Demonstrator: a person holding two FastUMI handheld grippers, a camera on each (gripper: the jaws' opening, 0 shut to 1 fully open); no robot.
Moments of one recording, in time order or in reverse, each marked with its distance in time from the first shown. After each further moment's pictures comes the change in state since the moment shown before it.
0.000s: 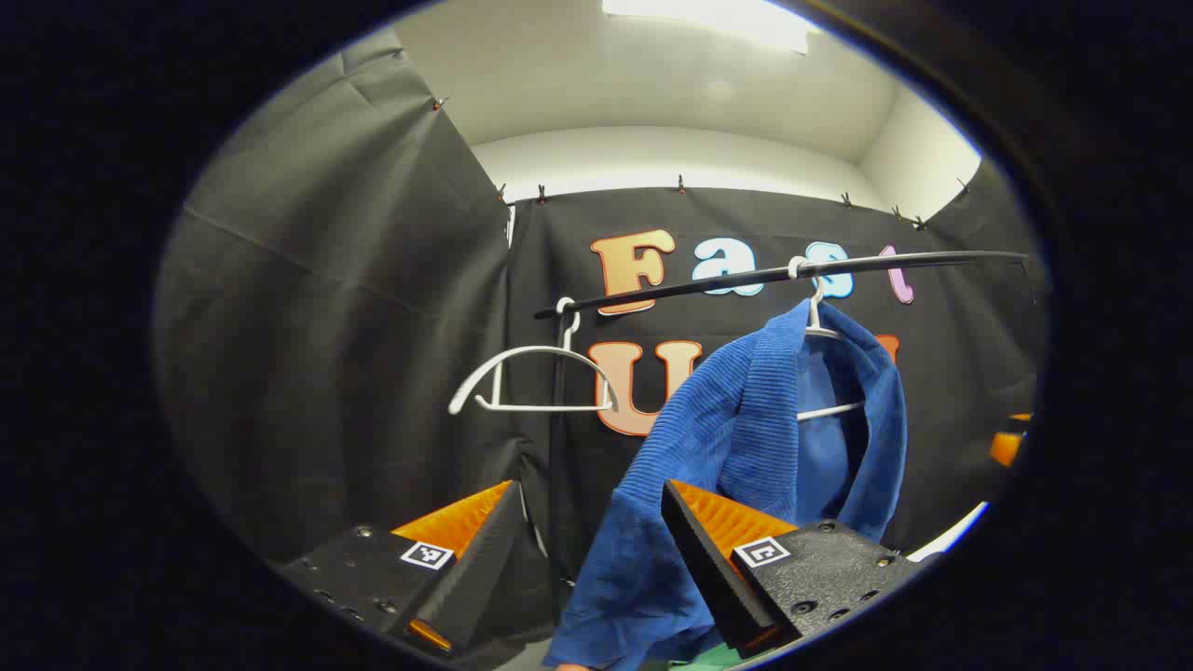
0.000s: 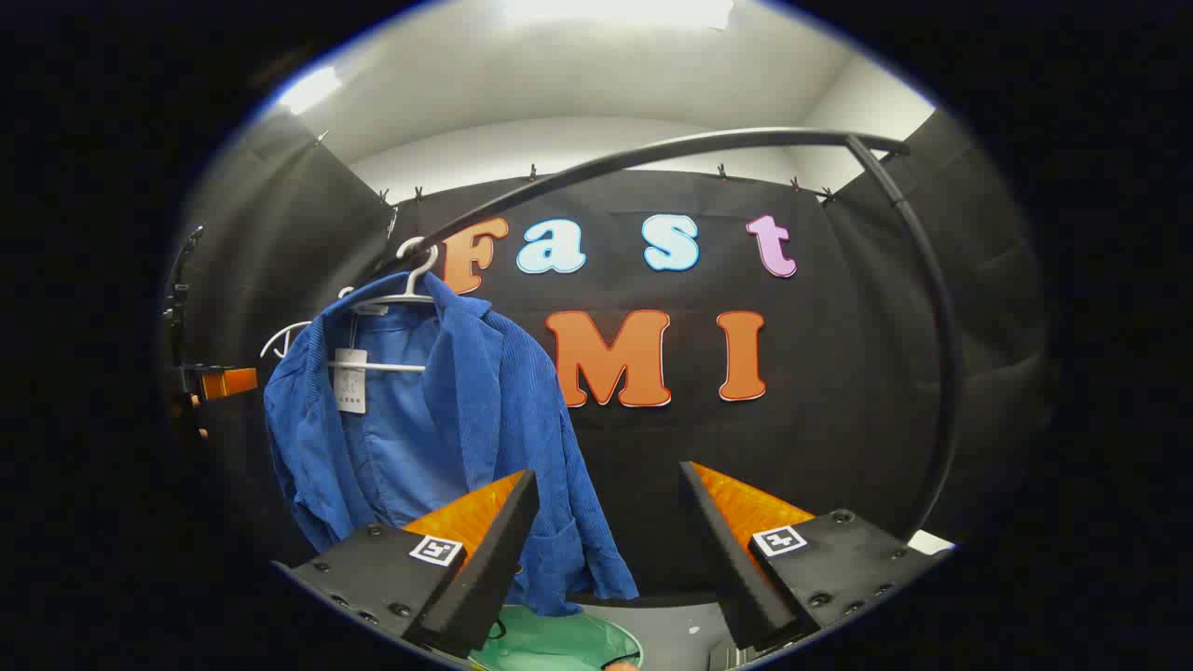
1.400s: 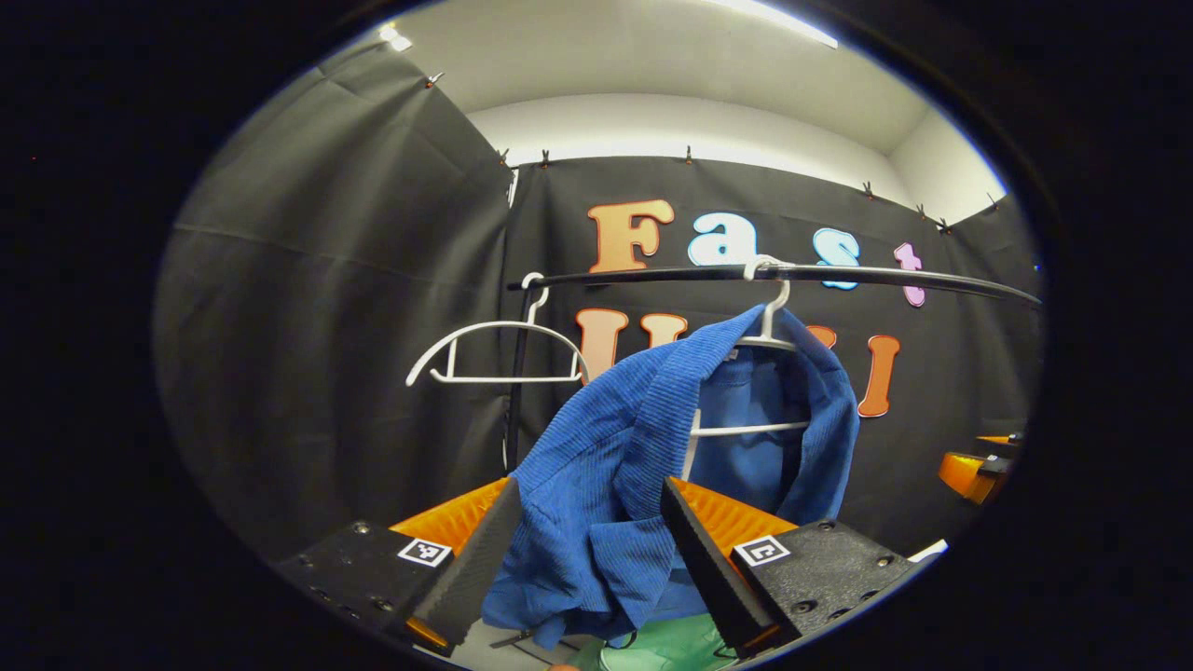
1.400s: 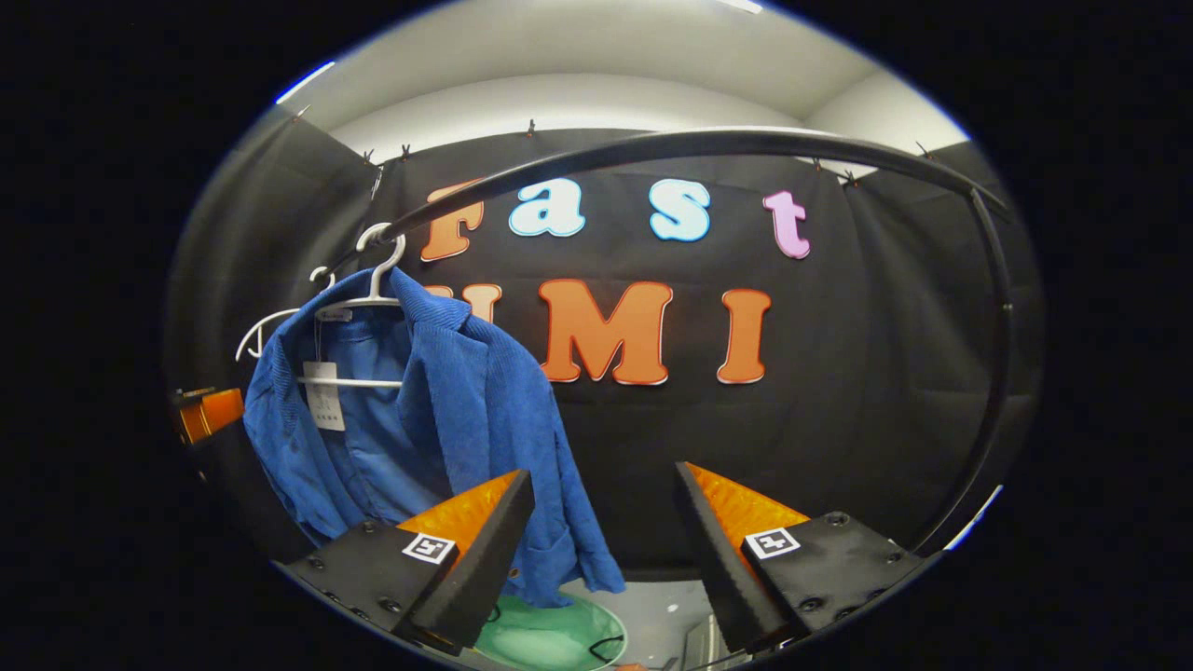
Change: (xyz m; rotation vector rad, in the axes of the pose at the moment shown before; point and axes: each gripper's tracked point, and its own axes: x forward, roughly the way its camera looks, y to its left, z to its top) left arm -0.031 -0.060 0.026 -0.009 0.155 0.118; right arm 0.033 0.027 0.065 0.014 0.211 -0.017
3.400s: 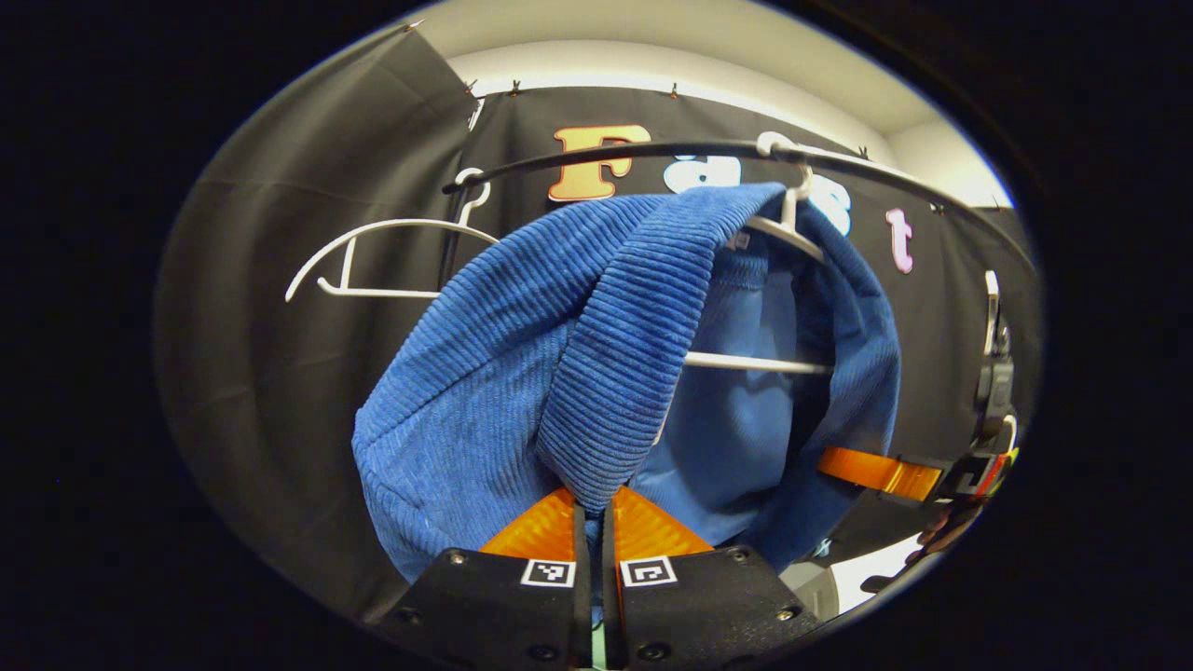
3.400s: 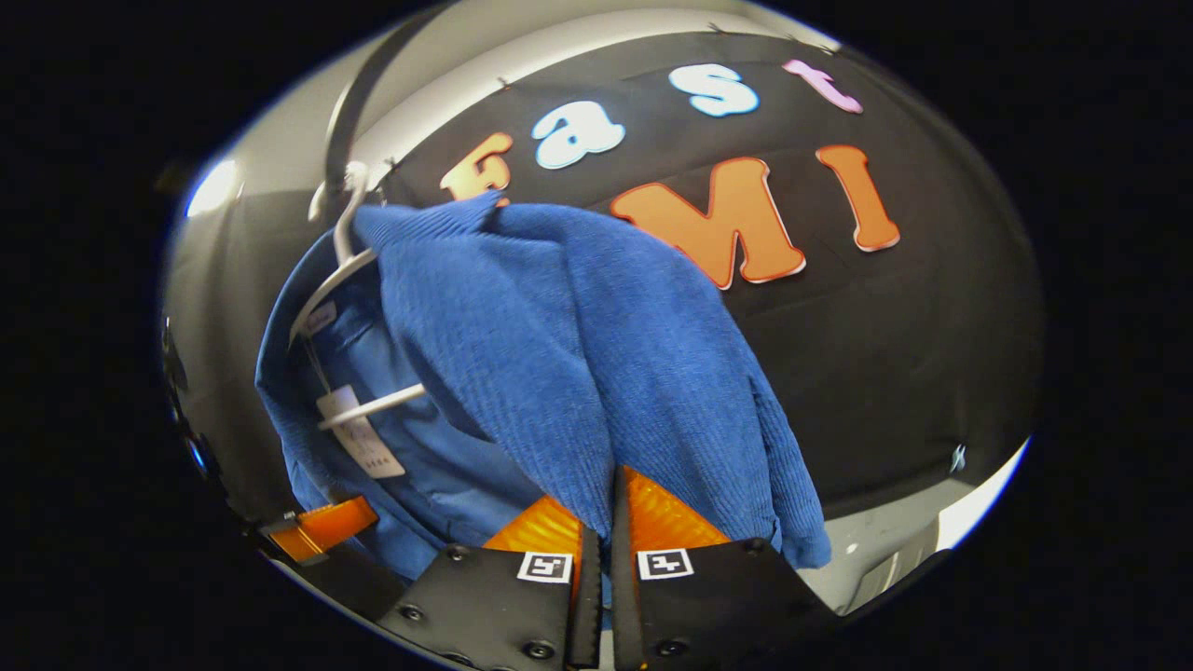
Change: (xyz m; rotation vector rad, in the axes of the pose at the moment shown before) left arm 0.083 -0.048 -0.073 -0.050 0.203 -0.170; right arm 0.137 0.115 -0.068 0.425 0.189 0.343
